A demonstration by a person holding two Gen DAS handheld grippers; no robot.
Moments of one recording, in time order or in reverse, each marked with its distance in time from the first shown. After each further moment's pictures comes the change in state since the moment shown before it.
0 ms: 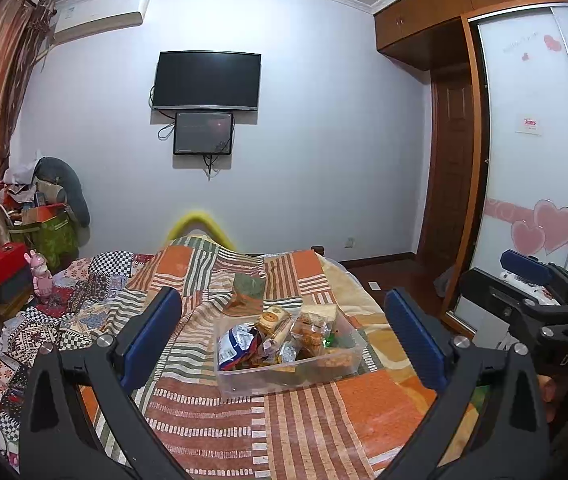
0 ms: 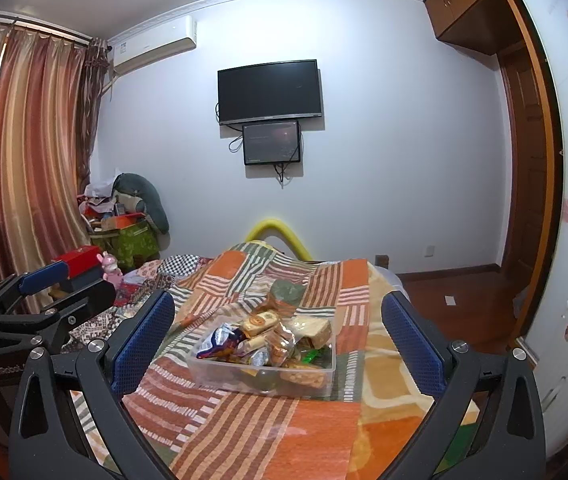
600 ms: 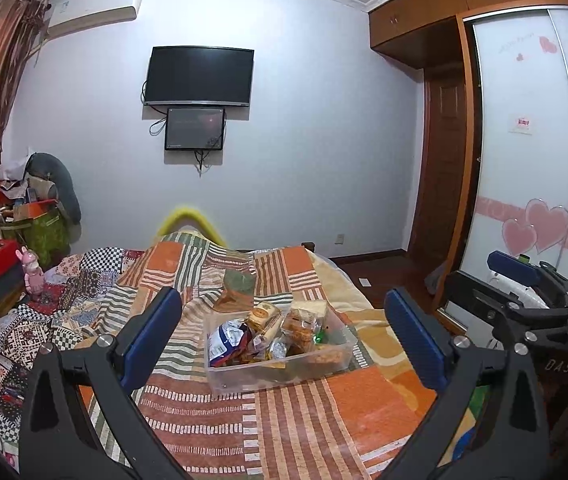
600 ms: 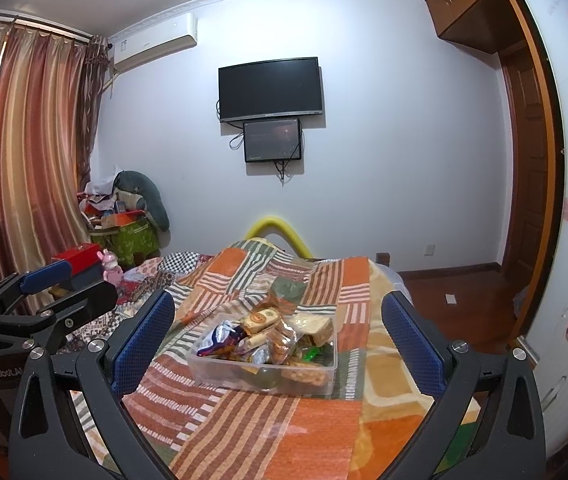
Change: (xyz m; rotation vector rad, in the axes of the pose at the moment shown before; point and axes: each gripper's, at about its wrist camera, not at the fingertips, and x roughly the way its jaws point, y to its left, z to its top) left arm 0.001 -0.001 -0.001 -0.011 0.017 -0.032; right arm 0.003 0.001 -0.001 -0.003 0.012 0.002
